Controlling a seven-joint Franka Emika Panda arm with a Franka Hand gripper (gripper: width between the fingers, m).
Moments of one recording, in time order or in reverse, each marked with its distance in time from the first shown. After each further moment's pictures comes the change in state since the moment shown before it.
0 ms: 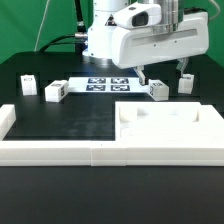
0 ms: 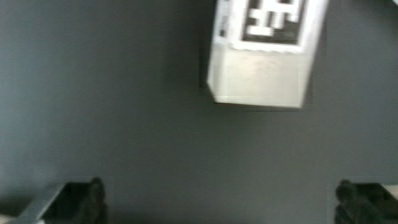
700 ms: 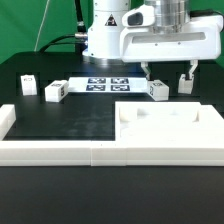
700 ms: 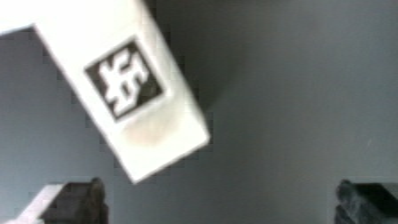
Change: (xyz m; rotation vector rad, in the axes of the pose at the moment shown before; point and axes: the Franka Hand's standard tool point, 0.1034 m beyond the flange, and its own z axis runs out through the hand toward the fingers) arm -0.022 -0.026 0.004 0.019 -0.014 0.407
